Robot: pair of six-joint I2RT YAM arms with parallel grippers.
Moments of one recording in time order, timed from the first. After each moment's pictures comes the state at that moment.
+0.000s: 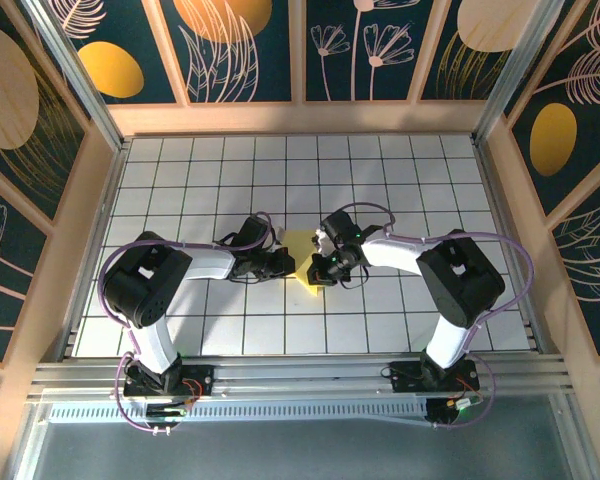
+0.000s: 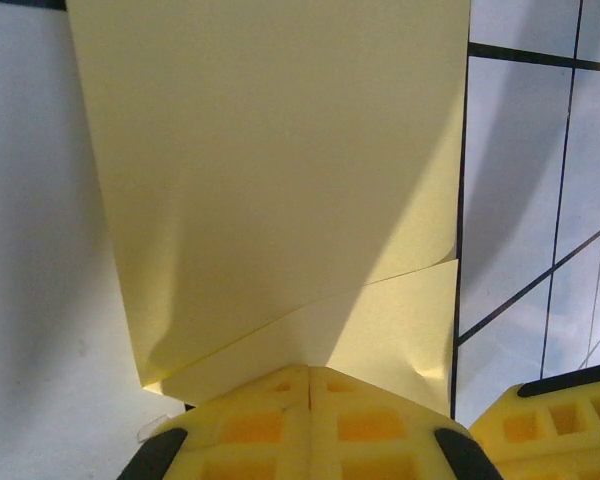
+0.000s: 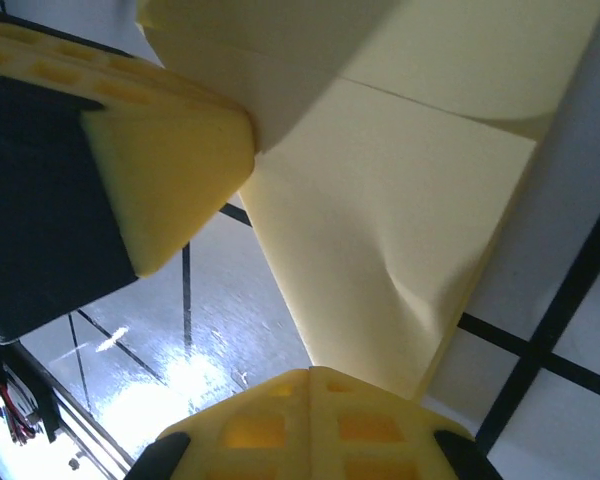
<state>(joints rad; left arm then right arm) -0.60 1.80 0.79 0.08 0.47 -0.78 0.68 1.74 0.94 -0.40 -0.52 0.56</state>
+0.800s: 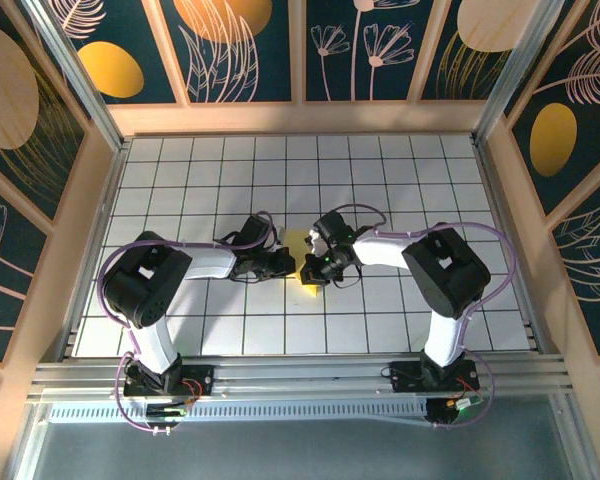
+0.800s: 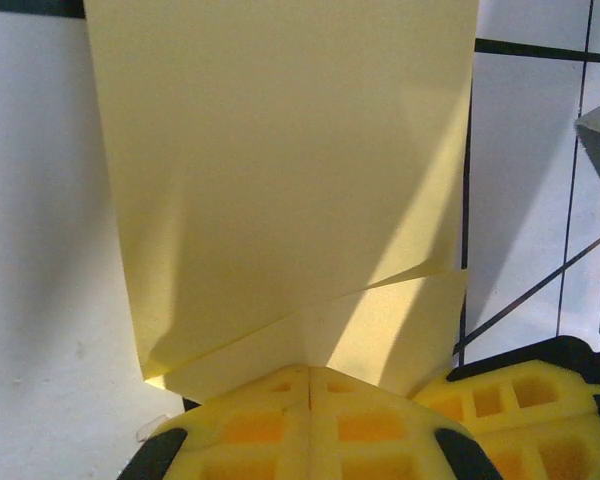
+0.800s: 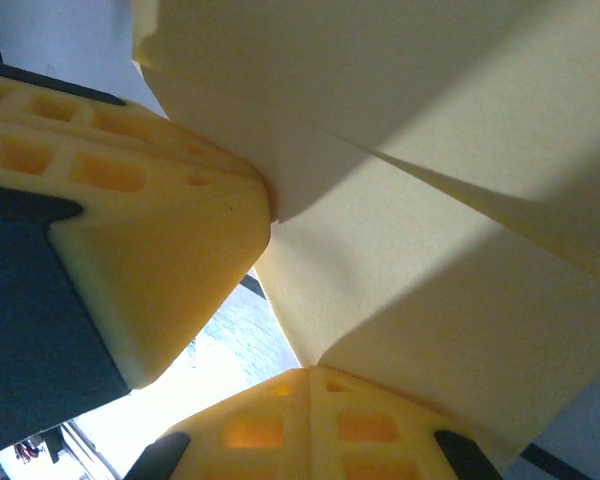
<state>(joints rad) -0.61 1.80 0.81 0.03 0.44 -0.75 0.70 1.83 0.96 -0.31 -0.54 0.57</state>
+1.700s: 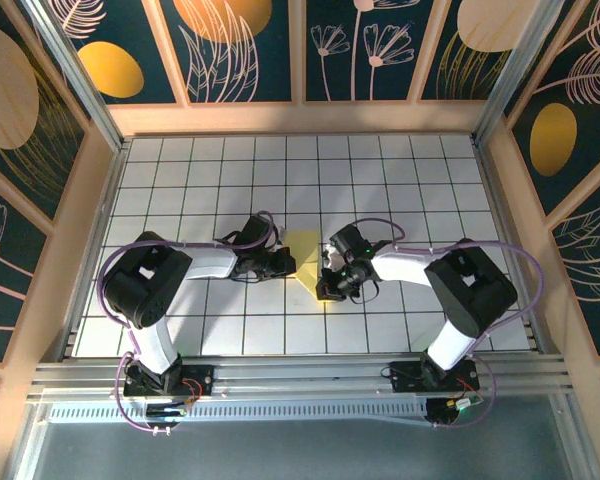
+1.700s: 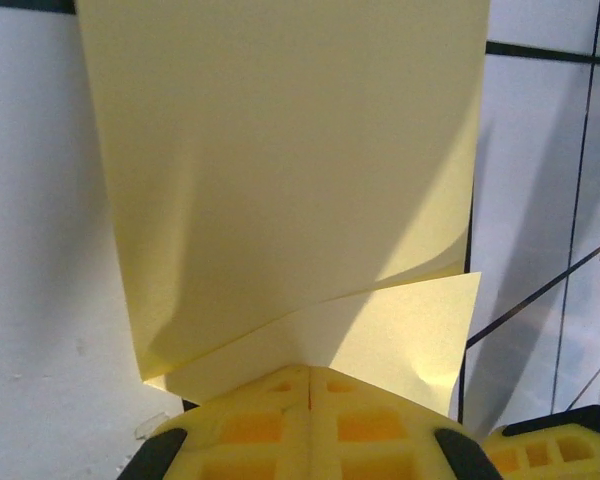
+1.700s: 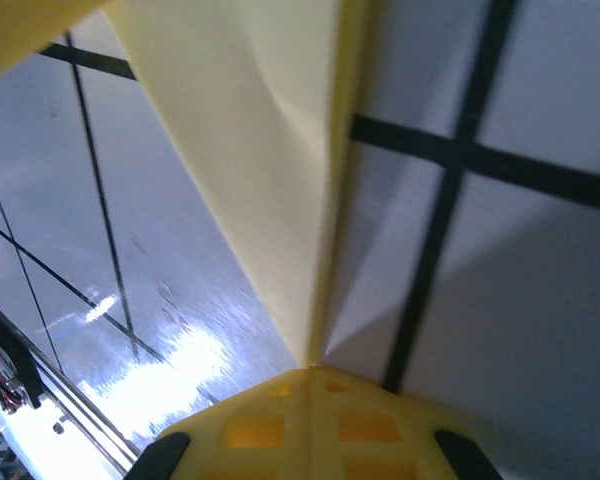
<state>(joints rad) -0.62 1.80 0.81 0.04 0.44 -0.78 0.67 1.65 0.77 -0.35 -0.55 0.59</state>
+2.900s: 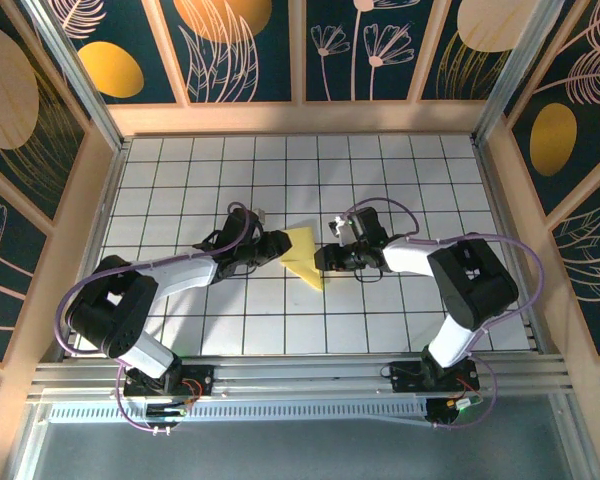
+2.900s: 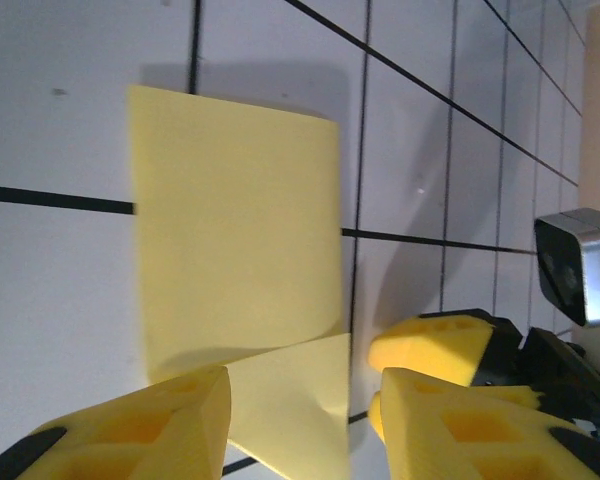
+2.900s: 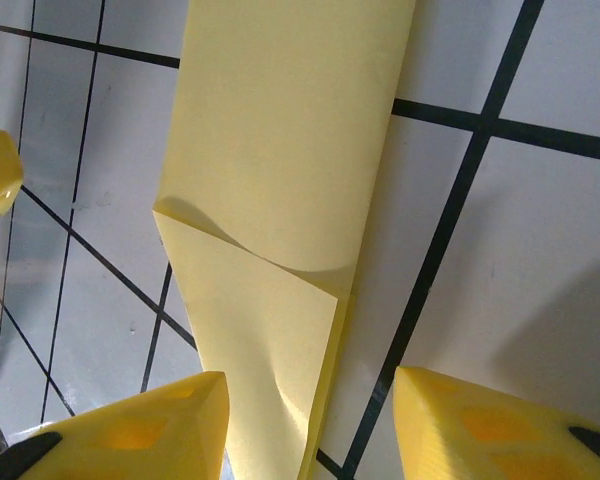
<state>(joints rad) -0.58 1.57 0.72 0.12 0.26 -0.98 0.53 1.70 0.76 0.00 -0.54 0.41</state>
